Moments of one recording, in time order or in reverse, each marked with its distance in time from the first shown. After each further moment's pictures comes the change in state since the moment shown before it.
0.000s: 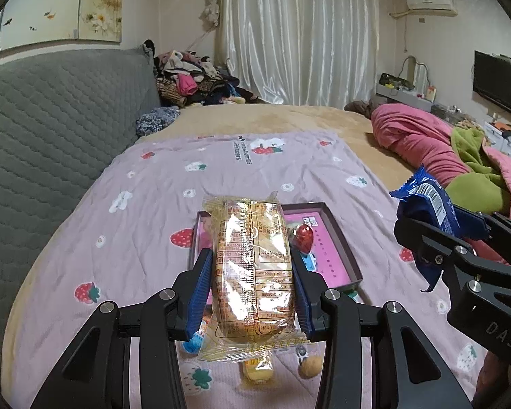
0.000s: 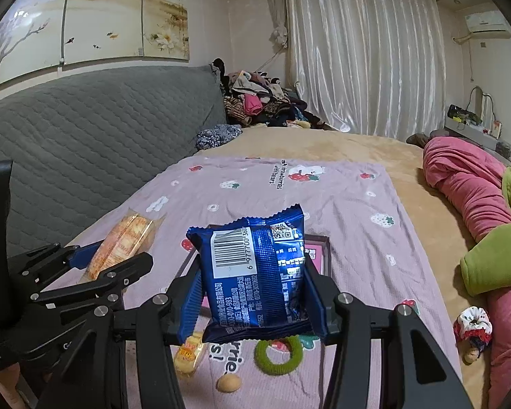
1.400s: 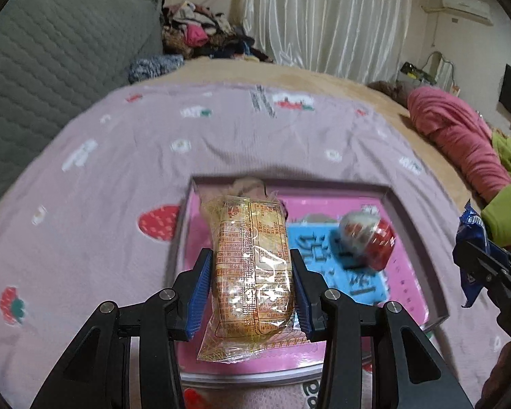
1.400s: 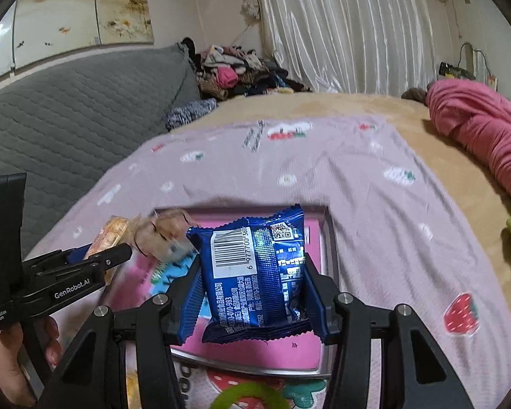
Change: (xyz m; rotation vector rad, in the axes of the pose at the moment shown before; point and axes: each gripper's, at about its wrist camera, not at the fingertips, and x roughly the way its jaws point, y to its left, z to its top) left arm 0.232 0.051 -0.021 -0.114 0.142 -0.028; right arm 0.182 -0.070 -0.043 0.125 0.090 -0.010
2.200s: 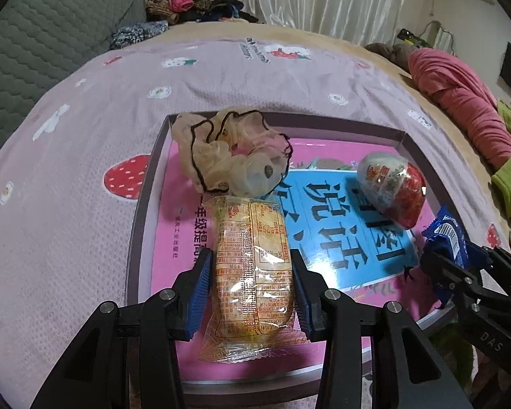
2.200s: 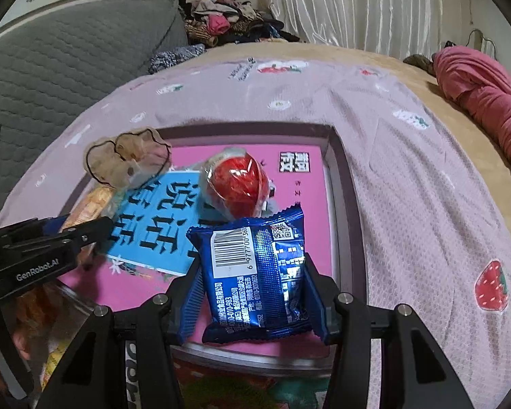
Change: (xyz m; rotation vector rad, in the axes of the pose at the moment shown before) left arm 0.055 0.000 -0.025 0.040 0.154 -0.023; right arm 0.066 -0.004 -0.044 -0.035 0.205 -0.071
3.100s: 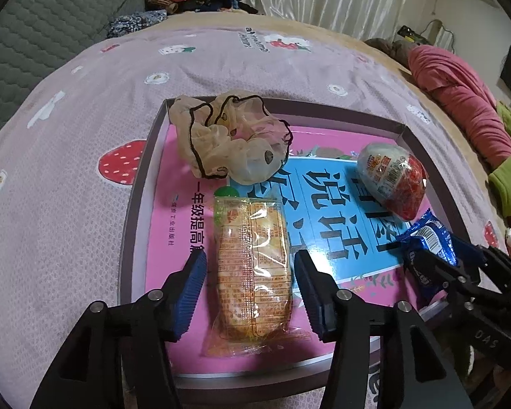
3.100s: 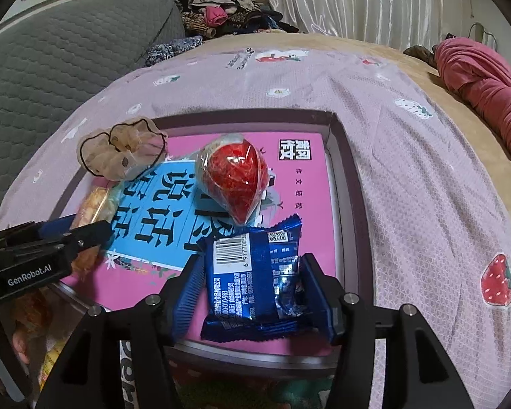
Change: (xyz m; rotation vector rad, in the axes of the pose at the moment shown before) left arm 0.004 0.000 -0.004 -0.012 0.033 -0.017; right arm 0.006 -0.002 0.001 0.007 0.032 0.003
